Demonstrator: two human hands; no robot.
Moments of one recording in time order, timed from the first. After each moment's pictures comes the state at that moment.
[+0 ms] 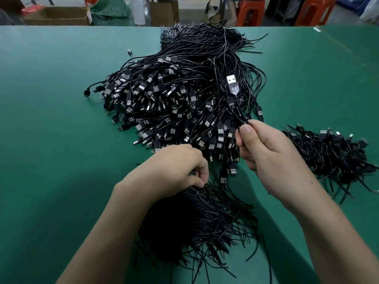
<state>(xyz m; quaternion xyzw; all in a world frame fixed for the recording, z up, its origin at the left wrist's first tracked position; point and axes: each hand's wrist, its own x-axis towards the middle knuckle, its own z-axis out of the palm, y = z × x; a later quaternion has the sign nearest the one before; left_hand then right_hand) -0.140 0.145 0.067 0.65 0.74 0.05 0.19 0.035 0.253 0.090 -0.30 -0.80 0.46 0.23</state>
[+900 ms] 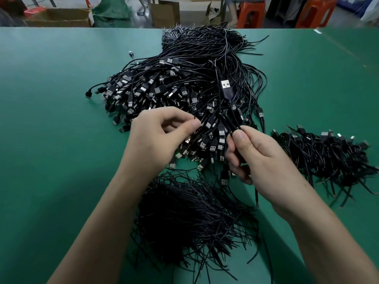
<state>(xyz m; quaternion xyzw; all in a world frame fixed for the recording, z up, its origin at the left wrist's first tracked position) -0.148 0.132 0.086 0.43 0.71 0.54 0.14 0.029 0.244 0.086 -0.24 -0.76 0.56 0.21</state>
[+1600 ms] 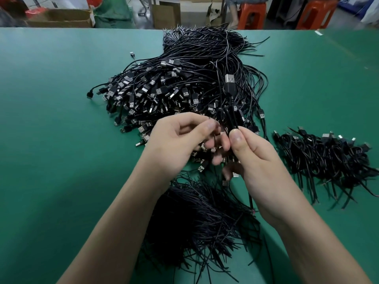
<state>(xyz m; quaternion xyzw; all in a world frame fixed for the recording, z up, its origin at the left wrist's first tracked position) -0.127 0.141 0.088 0.40 0.62 0.61 0.29 0.020 0.228 0.084 -0.20 -0.70 0.63 0.27</state>
